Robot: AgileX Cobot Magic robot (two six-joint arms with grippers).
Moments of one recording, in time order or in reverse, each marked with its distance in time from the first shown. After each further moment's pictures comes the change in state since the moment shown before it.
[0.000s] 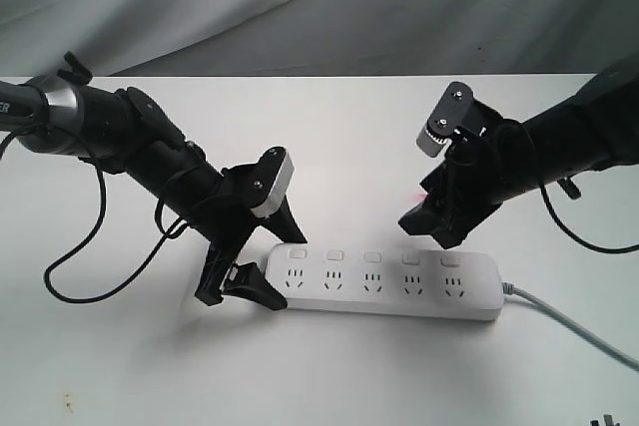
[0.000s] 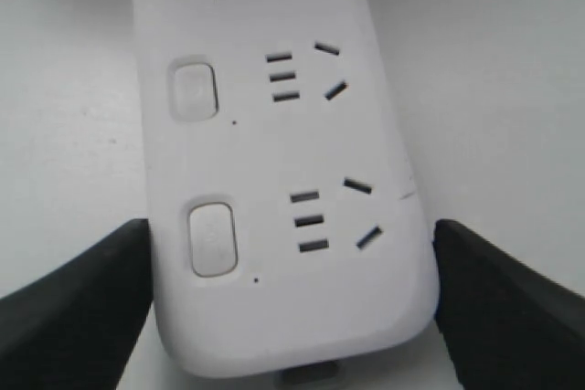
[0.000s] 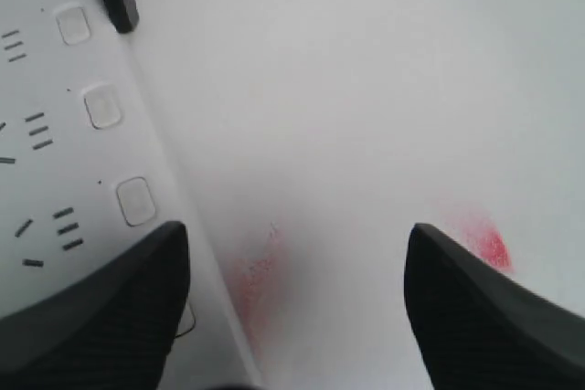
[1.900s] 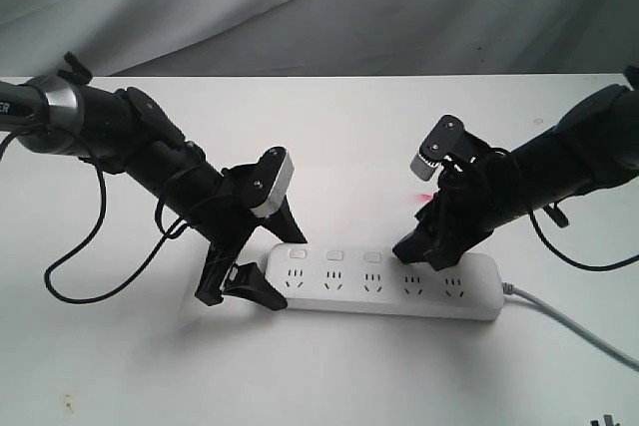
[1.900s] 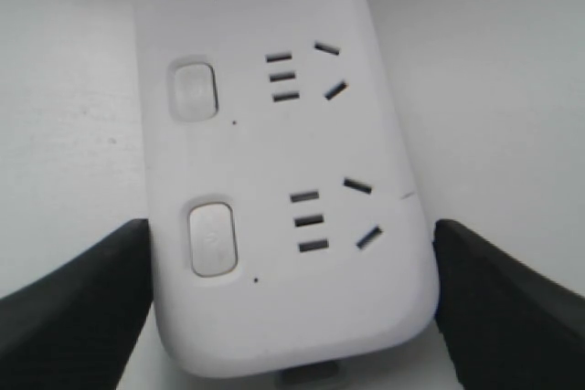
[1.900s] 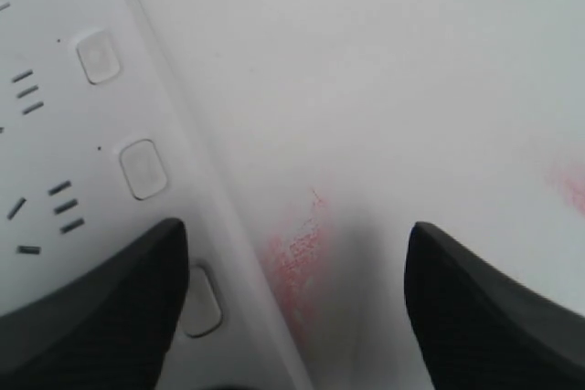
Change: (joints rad) left arm 0.000 0.000 0.000 -0.002 0.000 0.000; right arm 0.000 0.104 0.011 0.004 0.010 0.040
